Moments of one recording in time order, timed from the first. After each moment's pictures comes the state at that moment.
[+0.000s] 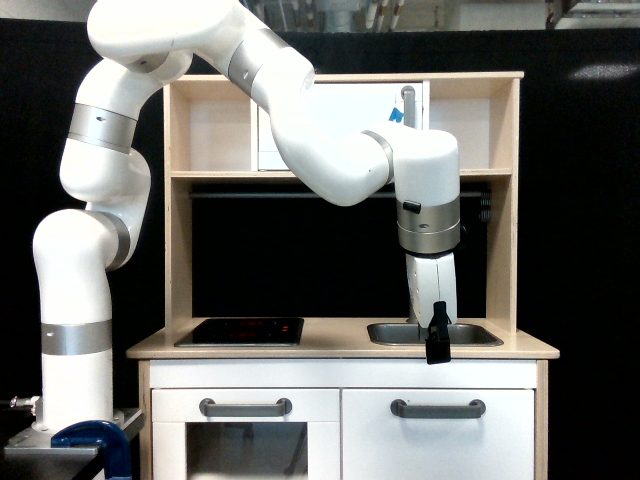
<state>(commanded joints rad) -0.09 0.27 -0.19 1.13 0.66 1.01 -0.79</state>
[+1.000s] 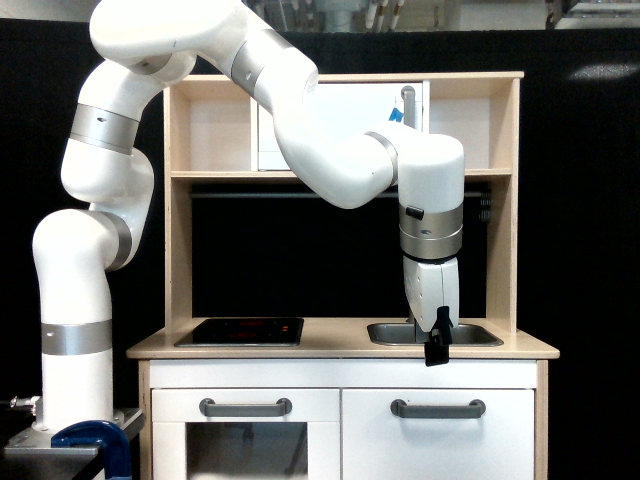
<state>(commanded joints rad) -0.13 0.29 -0.17 1.15 0.67 1.05 -0.81</state>
